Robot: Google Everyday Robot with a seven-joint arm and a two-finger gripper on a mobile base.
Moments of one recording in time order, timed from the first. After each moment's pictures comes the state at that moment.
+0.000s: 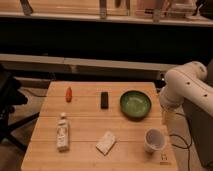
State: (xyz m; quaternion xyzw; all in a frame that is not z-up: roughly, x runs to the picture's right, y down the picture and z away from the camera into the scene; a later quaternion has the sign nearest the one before) arm 0.287 0.108 0.683 -0.28 0.02 0.02 0.96
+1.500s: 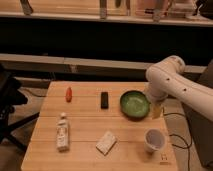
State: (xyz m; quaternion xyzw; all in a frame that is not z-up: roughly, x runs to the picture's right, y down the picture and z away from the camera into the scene) arm 0.226 0.075 0.697 -0.26 0.01 -0.09 0.96
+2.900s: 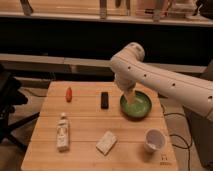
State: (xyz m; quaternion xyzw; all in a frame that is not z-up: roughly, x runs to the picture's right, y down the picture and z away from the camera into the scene) arm 0.103 0.016 0.722 -0.23 -0.03 -0.24 0.94
